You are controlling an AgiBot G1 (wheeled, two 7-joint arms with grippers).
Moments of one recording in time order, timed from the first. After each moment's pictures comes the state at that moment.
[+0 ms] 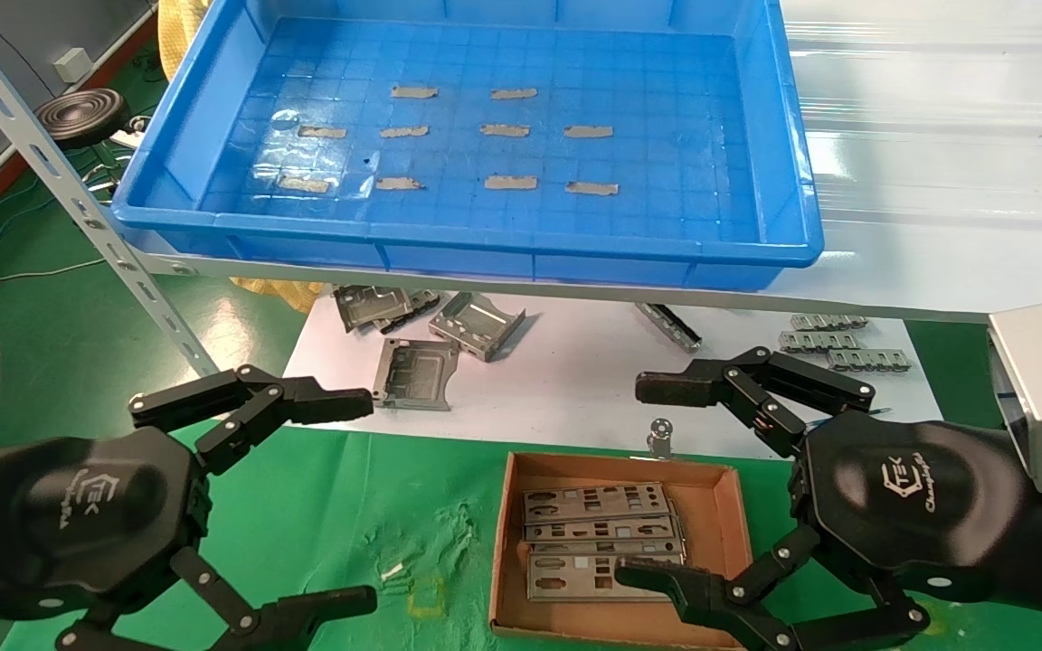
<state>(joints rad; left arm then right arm) -1.07 0.61 0.28 -1.28 0.73 1.50 -0.19 1.10 -0.56 -0.40 1.25 -0.64 -1.44 0.12</state>
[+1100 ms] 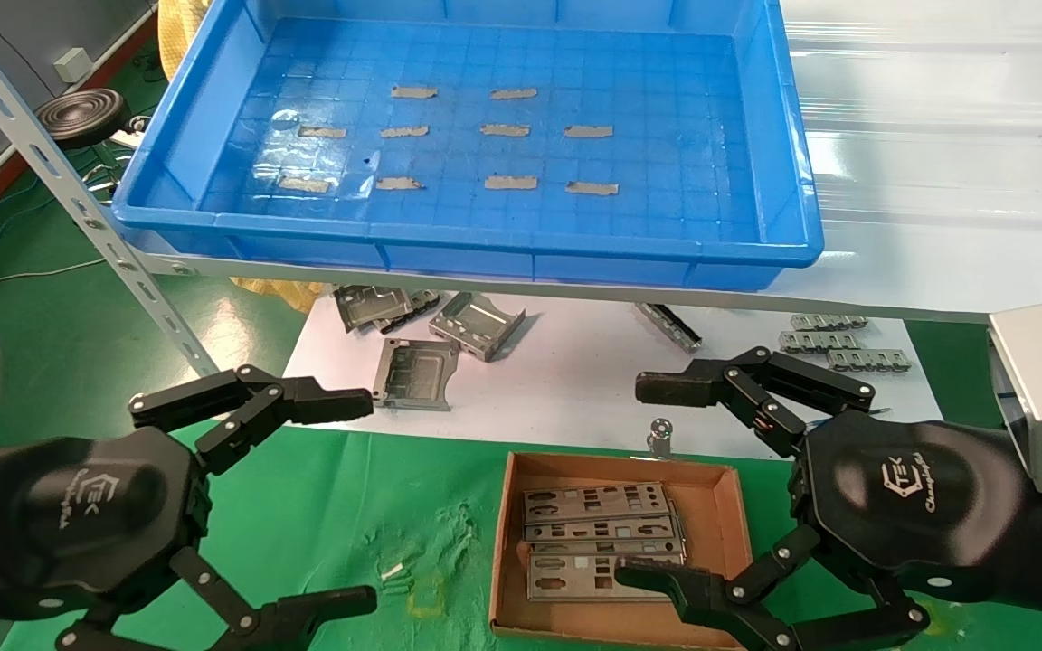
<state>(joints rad) -1.07 0.61 0.28 -1.28 0.73 1.50 -0.19 1.10 -0.56 -0.40 1.25 -0.64 -1.44 0.12</state>
